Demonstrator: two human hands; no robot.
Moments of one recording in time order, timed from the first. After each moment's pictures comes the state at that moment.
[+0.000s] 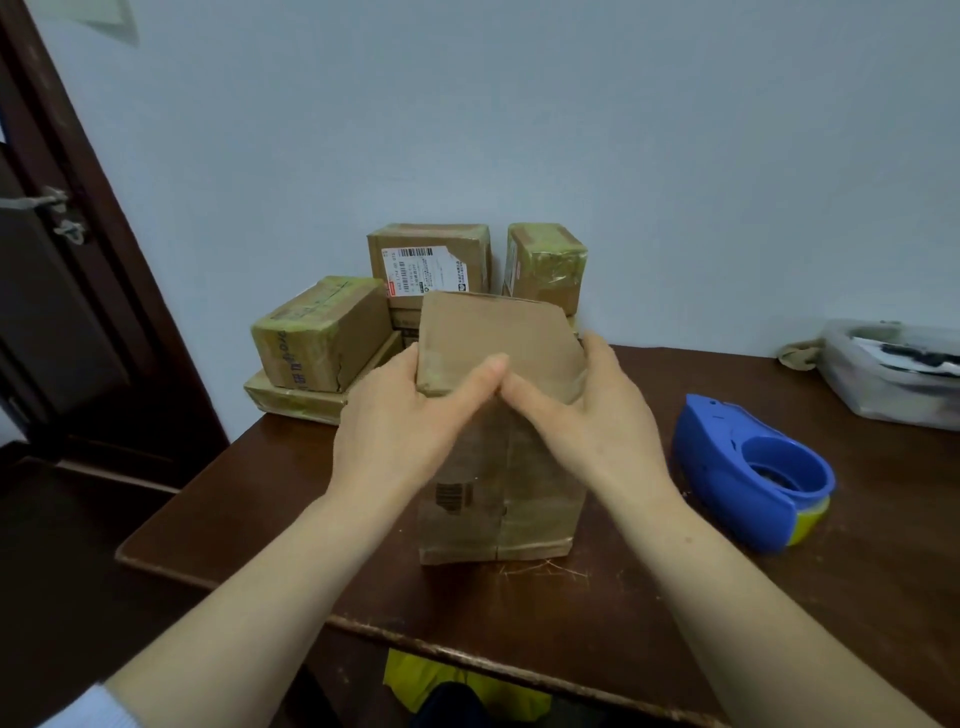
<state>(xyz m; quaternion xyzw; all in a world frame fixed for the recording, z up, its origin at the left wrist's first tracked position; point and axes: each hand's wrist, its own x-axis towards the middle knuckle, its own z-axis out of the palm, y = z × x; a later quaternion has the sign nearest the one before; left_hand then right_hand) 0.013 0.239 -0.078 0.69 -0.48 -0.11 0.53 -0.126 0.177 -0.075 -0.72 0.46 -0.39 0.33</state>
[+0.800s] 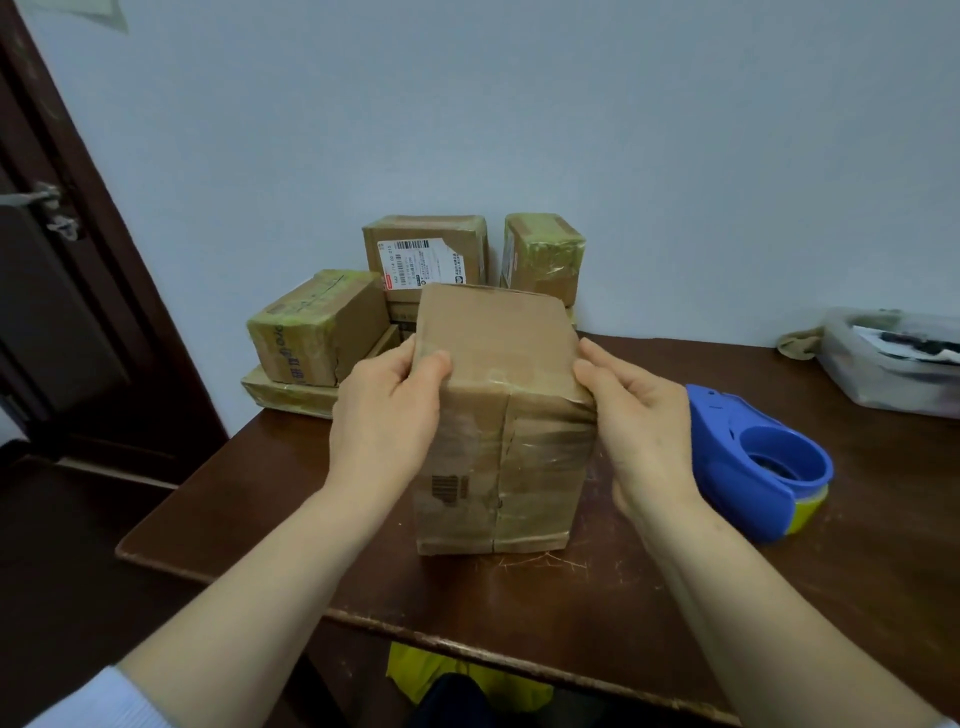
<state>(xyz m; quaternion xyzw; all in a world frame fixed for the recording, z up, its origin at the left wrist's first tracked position) 0.017 0.233 -0.079 0.68 -0.42 -0.13 0.58 -0.134 0.159 -0.096 -0.50 0.40 -0.55 0.53</state>
